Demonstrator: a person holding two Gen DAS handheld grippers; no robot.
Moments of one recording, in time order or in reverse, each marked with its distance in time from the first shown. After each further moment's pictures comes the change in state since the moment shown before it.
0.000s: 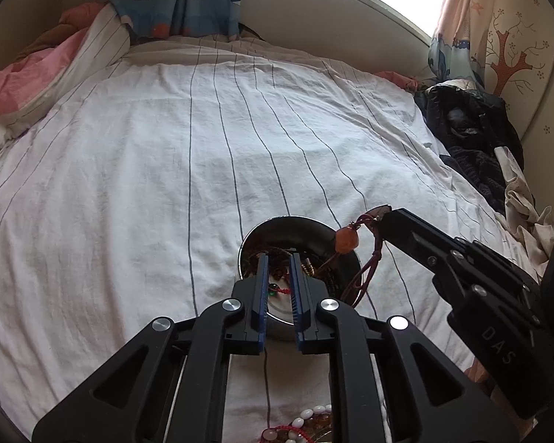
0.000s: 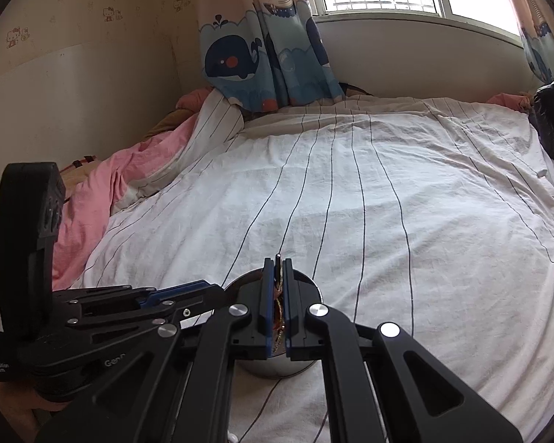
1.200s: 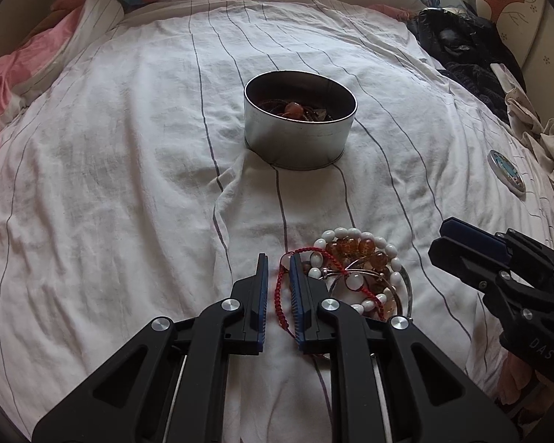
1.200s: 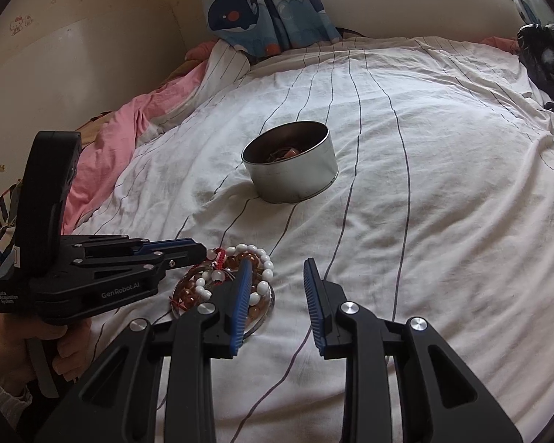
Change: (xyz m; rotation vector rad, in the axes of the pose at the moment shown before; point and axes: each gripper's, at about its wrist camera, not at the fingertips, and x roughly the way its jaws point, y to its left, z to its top) left arm -0.031 -0.003 -0.105 0.133 0.204 0.076; right arm -0.070 0.008 -0.111 0.069 0.176 0.043
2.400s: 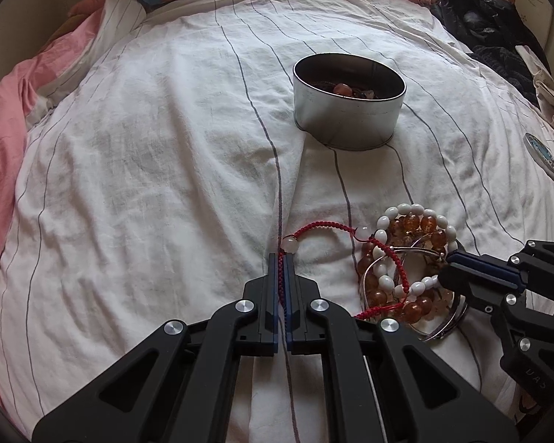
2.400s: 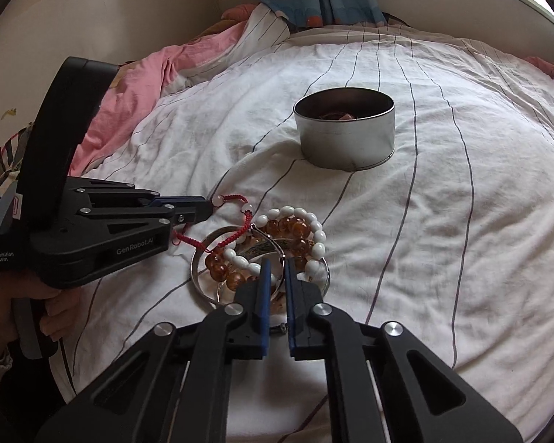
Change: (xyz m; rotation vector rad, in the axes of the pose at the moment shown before) left arm 0.004 0.022 -0.007 0.020 0.025 0.139; right arm 0.031 0.033 -0.013 -0.155 0.100 0.030
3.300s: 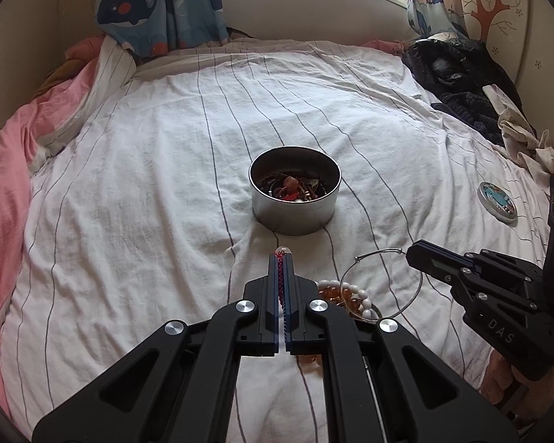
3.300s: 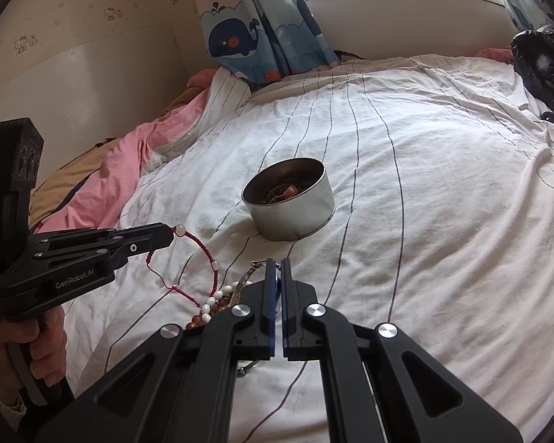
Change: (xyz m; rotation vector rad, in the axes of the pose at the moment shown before) left arm -0.069 -0.027 0.031 0.000 -0.205 -0.083; right arm -0.043 -0.044 0.019 0.179 -0.203 -0.025
